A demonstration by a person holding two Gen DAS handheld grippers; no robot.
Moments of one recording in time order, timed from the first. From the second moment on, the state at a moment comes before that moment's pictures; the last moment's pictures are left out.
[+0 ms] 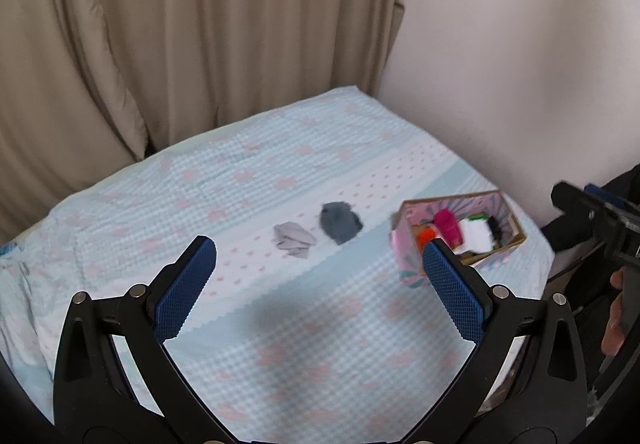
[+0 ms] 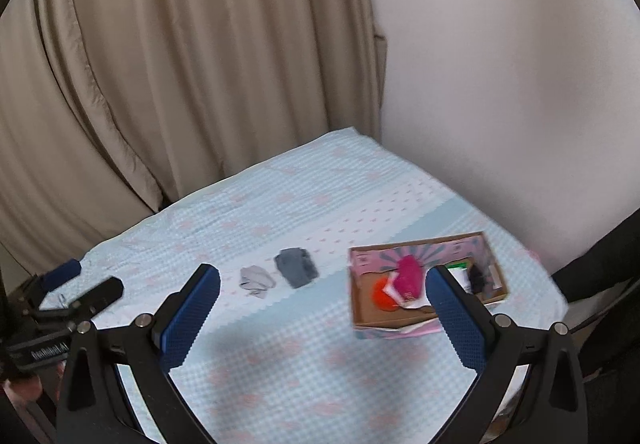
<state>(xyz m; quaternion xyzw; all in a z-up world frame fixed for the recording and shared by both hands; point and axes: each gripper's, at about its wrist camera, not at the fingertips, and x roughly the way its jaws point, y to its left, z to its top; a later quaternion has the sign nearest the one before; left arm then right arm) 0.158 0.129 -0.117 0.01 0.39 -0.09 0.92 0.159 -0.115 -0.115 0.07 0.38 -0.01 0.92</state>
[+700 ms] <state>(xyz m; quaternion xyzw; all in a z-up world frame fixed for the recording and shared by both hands) 0.343 0.143 -0.356 -0.02 0.51 -0.10 0.85 0.356 -0.056 -0.324 0.07 0.50 0.06 0.86</state>
